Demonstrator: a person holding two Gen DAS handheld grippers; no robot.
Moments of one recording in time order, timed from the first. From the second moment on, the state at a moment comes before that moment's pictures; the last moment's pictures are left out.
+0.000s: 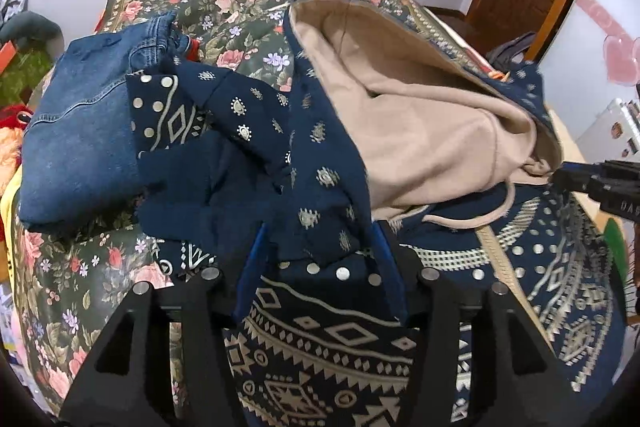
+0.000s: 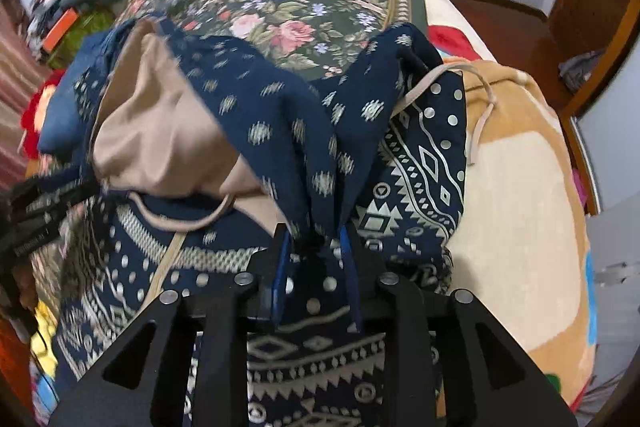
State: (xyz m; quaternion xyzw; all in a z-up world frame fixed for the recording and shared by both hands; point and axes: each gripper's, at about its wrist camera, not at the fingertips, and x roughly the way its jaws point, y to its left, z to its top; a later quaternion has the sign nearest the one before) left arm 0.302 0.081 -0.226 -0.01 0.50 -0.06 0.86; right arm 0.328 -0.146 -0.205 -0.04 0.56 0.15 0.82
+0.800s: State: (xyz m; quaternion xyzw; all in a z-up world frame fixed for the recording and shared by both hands) left arm 0.396 0.106 -0.205 -0.07 0.47 -0.07 0.88; right arm 0.396 -0.056 -0.187 -0.06 0.50 0.22 0.84
